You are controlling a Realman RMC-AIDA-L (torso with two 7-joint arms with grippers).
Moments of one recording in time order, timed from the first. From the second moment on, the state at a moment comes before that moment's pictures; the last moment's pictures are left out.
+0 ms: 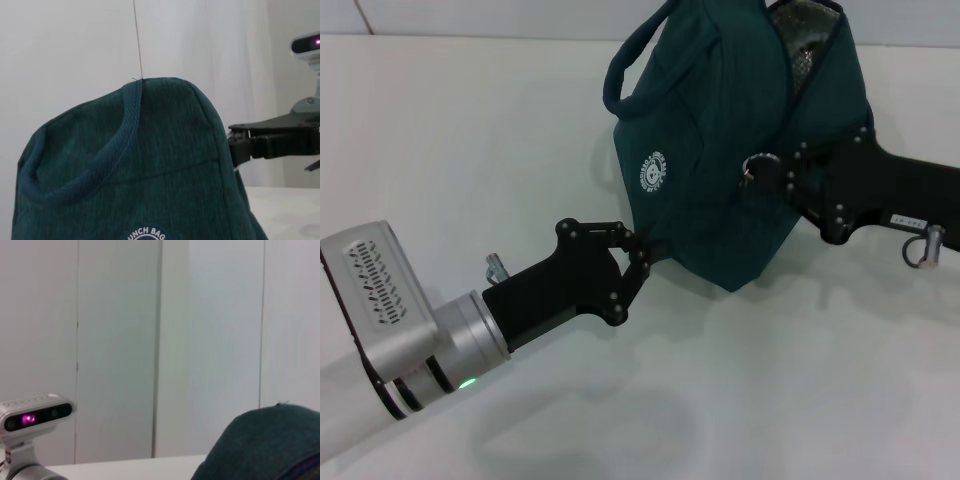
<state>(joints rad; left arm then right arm) -0.49 -2.11 1.01 -0.05 1.25 1.51 -0.31 0.51 2.02 -1.28 -0.60 -1.28 -1.42 0.99</state>
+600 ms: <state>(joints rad) -0.50 -2.10 1.02 -0.05 1.26 1.48 -0.28 0.47 2.02 -1.24 -0.59 -1.07 -1.48 0.78</state>
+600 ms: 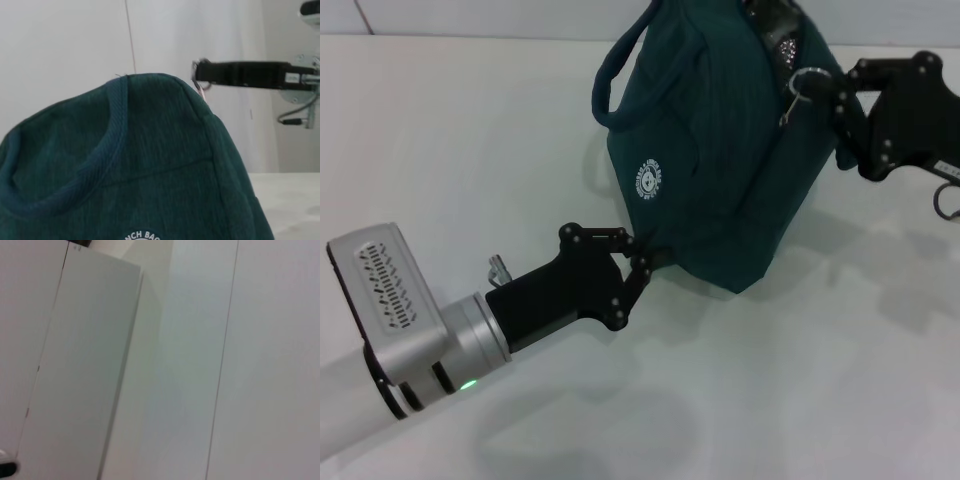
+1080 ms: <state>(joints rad) -0.49 -2.10 1.09 -0.01 1.25 1.49 -0.26 0.49 2.03 -1.30 -0.55 -0.89 -1.47 0.59</state>
